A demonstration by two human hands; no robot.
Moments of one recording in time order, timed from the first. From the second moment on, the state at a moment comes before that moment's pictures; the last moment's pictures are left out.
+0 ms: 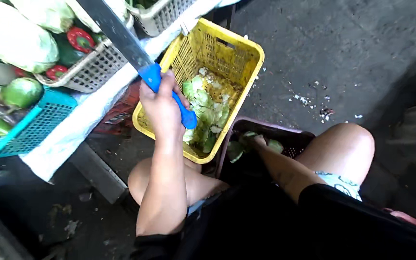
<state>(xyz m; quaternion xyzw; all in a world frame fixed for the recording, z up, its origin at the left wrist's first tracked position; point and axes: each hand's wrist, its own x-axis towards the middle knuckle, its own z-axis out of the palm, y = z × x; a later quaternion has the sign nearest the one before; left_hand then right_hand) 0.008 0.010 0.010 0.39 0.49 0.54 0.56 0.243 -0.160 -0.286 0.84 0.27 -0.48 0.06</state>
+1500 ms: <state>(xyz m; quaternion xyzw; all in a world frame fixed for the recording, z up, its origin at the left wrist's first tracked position) 0.009 0.008 0.006 0.59 0.57 0.29 0.48 0.249 -0.076 -0.027 0.31 0.22 -0.70 -0.60</state>
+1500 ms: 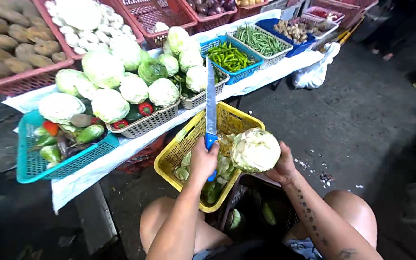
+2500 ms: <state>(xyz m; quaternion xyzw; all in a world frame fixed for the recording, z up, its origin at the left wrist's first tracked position) 0.056 -0.027 0.005 0.78 0.55 0.07 0.29 0.260 -0.044 -0.054 0.56 0.18 -0.47 -0.66</state>
